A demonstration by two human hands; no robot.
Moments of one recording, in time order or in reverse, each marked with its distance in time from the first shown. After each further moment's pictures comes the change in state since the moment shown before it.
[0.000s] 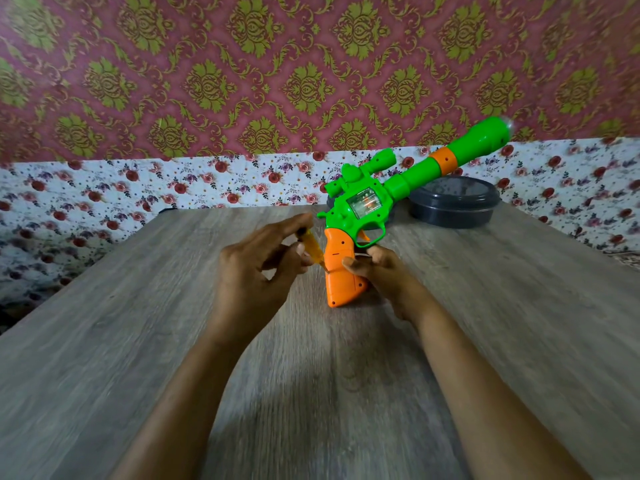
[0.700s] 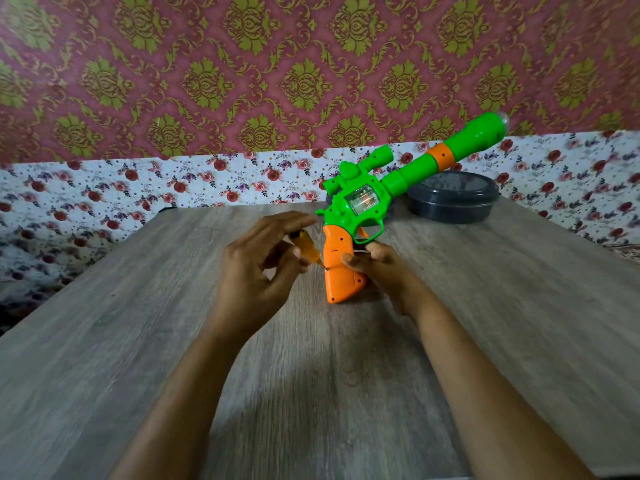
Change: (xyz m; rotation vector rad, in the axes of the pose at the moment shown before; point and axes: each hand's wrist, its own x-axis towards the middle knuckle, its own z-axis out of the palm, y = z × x) left_hand 0.000 0.001 -0.001 -0.025 -0.068 -0.018; right_hand -0.005 -0.005 0.001 -0.013 0.003 0.014
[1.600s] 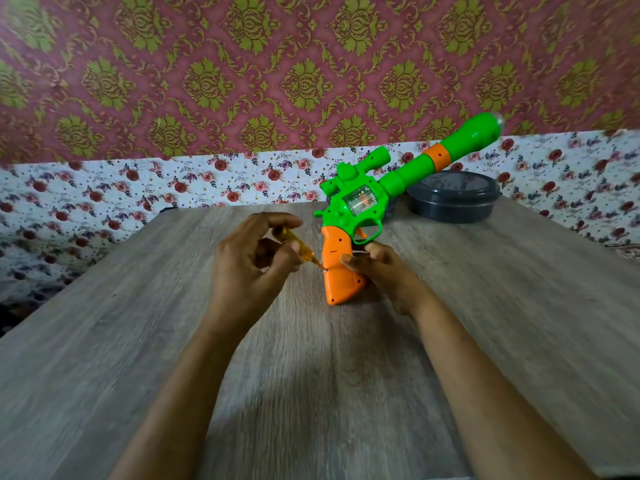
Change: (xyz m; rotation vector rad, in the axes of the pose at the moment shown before) left_hand 0.002 -0.001 -0.003 -0.049 0.054 -0.196; right_hand -0.003 0.001 0.002 0.034 -0.027 -0.024
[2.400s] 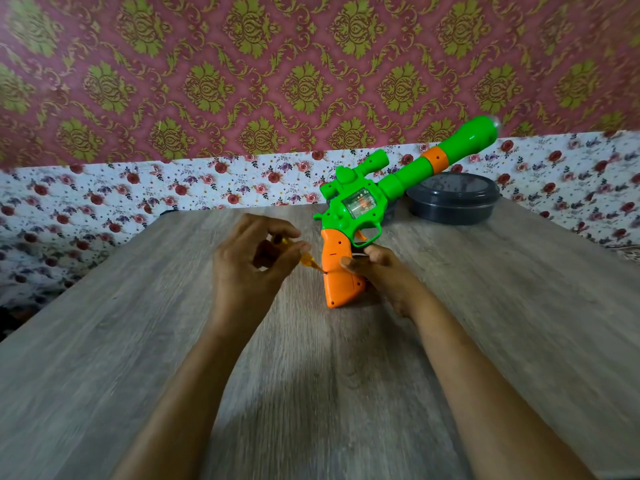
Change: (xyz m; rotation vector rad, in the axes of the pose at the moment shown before) left_hand 0.002 0.001 0.002 0.044 0.097 0.076; right_hand 0.003 0.004 -0.002 0.004 -0.017 -0.037
